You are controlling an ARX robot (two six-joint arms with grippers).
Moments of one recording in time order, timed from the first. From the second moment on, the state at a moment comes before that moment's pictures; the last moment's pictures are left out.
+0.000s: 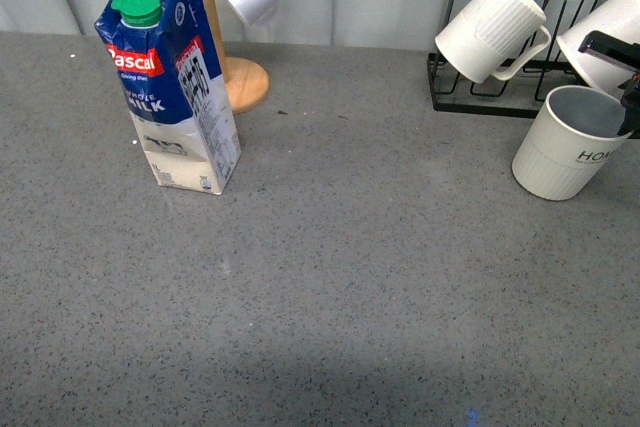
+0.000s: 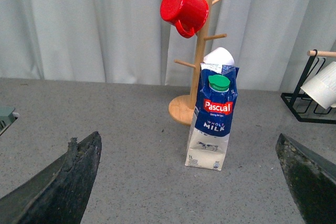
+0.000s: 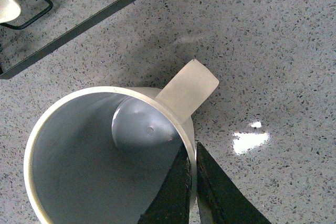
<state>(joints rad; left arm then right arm) 0.00 0.00 0.02 0.00 0.00 -0.01 -0.02 2.07 1.28 -0.26 0.07 0.53</state>
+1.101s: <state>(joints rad) 0.00 0.00 0.02 0.00 0.00 -0.01 0.31 2.23 1.59 -0.50 0.14 0.76</state>
